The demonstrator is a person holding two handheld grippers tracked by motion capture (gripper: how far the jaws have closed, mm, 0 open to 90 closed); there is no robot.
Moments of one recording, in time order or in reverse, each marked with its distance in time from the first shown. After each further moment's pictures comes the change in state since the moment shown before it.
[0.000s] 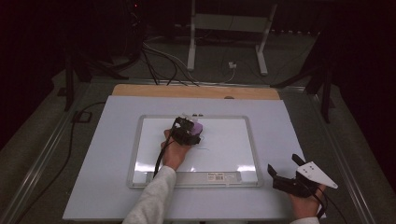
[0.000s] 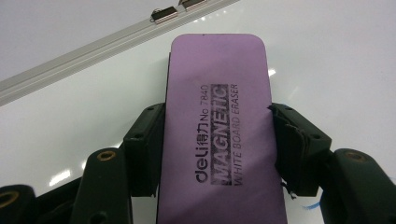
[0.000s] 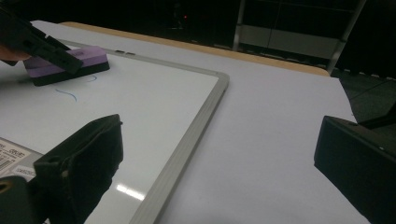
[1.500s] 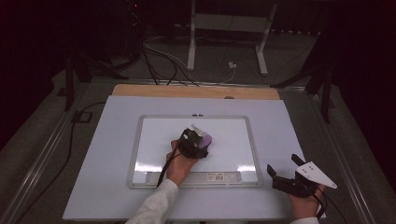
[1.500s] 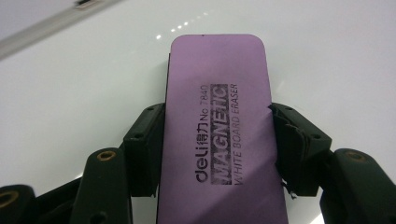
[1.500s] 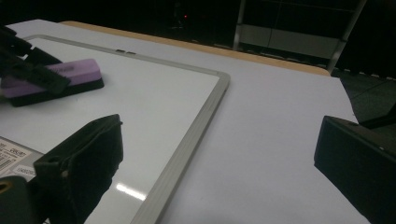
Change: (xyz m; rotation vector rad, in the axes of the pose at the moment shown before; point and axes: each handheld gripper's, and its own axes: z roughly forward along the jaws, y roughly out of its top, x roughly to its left) left arm -0.031 -0.015 -0.013 -0.011 -0.049 0.060; right arm 0.001 0.000 0.000 0.002 -0.002 -0.003
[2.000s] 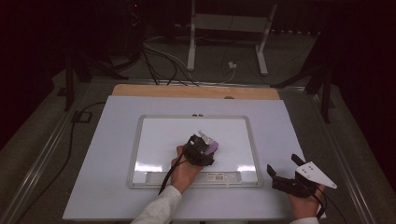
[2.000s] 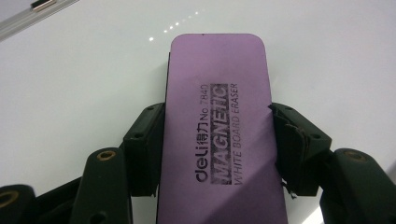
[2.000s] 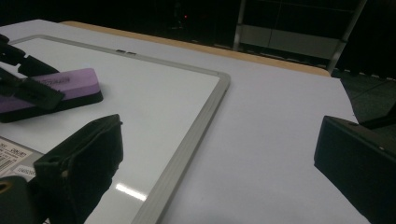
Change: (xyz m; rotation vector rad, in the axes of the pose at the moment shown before) left arm -0.040 -0.012 -0.013 -0.007 -0.034 0.095; right arm 0.001 0.000 0.000 0.000 0.001 -0.003
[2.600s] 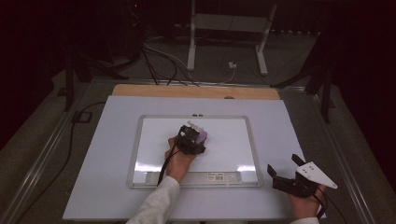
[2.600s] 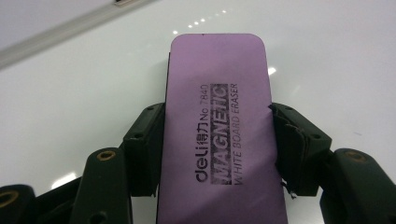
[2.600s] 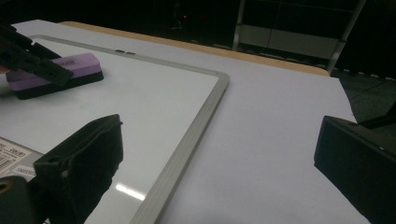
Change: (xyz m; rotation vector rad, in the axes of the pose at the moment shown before) left arm 0.036 0.007 0.009 0.018 0.067 -0.115; right arm -0.001 0.000 -0.001 0.000 0.000 0.002
